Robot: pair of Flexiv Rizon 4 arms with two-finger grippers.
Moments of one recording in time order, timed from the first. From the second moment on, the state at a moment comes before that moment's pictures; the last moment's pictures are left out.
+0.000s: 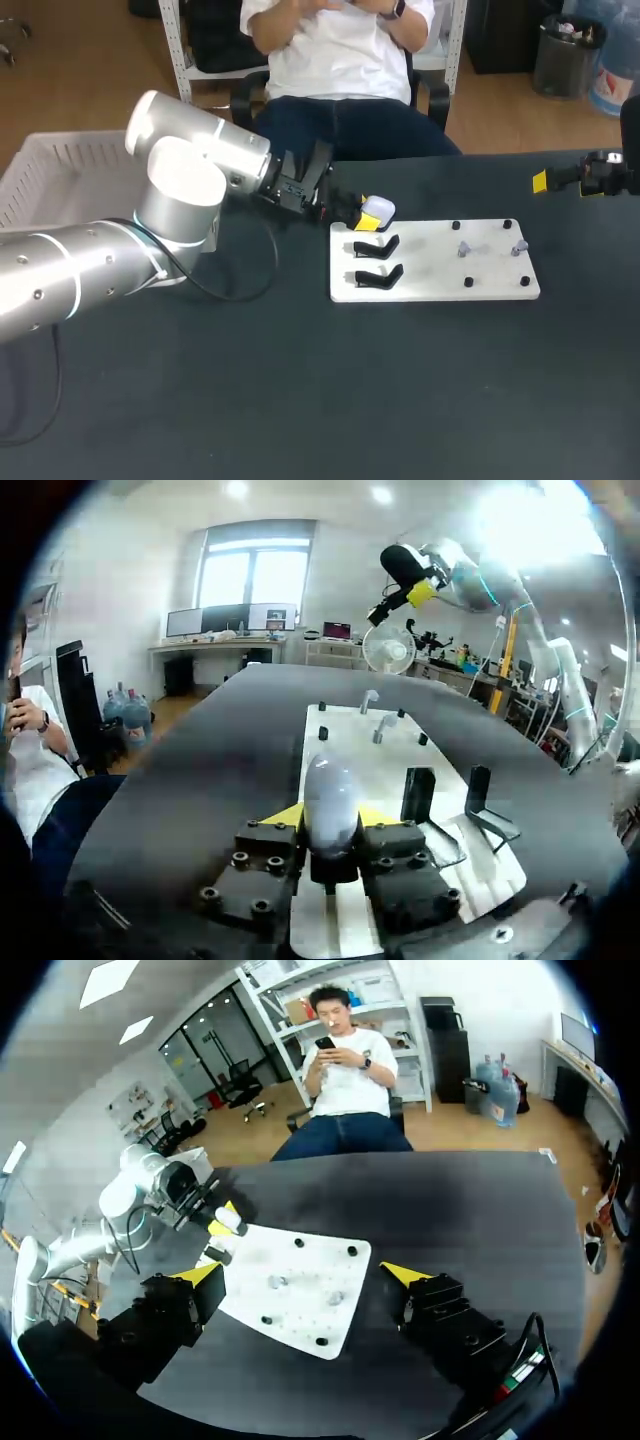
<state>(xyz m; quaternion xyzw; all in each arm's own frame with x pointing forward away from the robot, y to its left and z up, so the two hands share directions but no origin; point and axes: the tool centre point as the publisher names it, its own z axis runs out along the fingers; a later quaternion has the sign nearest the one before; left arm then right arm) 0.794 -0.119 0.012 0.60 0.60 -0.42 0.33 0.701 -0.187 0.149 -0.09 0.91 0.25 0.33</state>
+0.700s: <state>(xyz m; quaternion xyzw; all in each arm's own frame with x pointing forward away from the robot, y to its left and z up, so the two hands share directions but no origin) 0.786 -0.121 0.014 0.60 0.59 -0.44 0.33 0.701 -0.187 0.149 -0.09 0.91 0.25 0.33</state>
